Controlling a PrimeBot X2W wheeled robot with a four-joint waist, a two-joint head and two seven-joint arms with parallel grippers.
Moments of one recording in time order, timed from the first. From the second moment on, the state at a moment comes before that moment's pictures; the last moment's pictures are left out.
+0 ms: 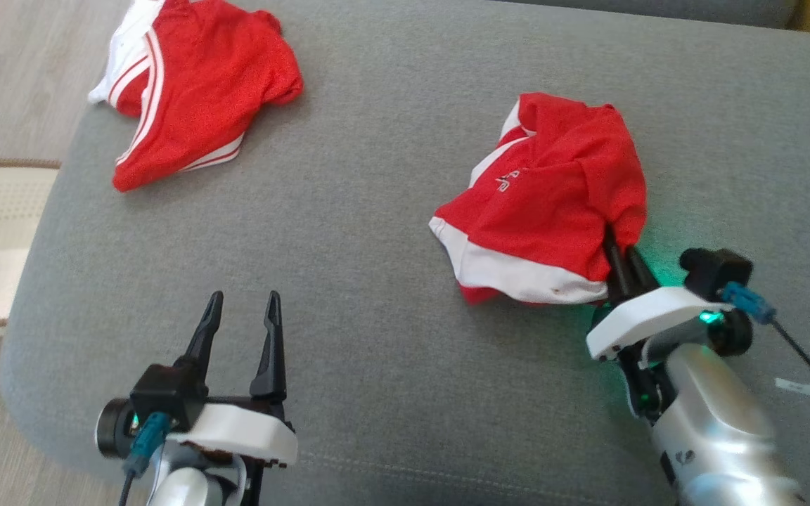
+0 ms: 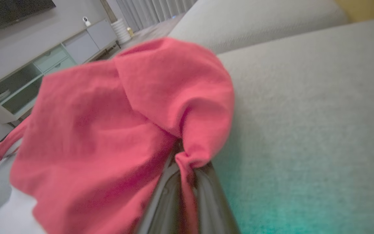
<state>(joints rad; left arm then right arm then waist) 0.00 0.05 -0.25 0.12 -0.18 0.08 -0.25 -0.47 -0.06 0.23 0.86 0.43 0.13 -0.26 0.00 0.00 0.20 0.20</state>
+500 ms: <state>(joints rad) 0.00 0.05 -0.25 0.11 -0.19 0.08 -0.25 -0.37 -0.06 -0.14 0.61 0.01 0.13 -0.24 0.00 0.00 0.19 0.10</state>
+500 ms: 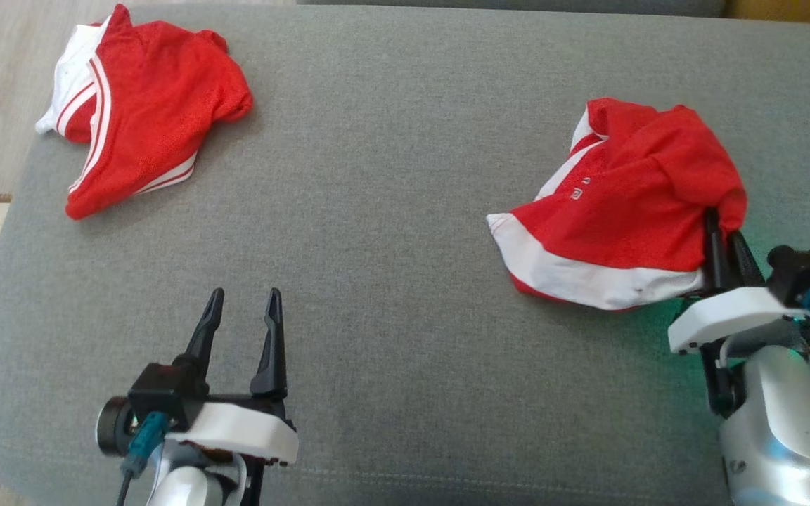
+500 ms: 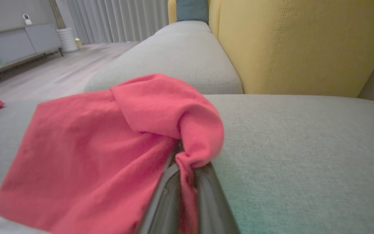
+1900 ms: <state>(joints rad) 0.02 0.05 -0.28 0.11 -0.19 0.07 -0.25 -0.28 -0.05 0.08 0.43 -0.05 0.13 -0.11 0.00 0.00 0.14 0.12</state>
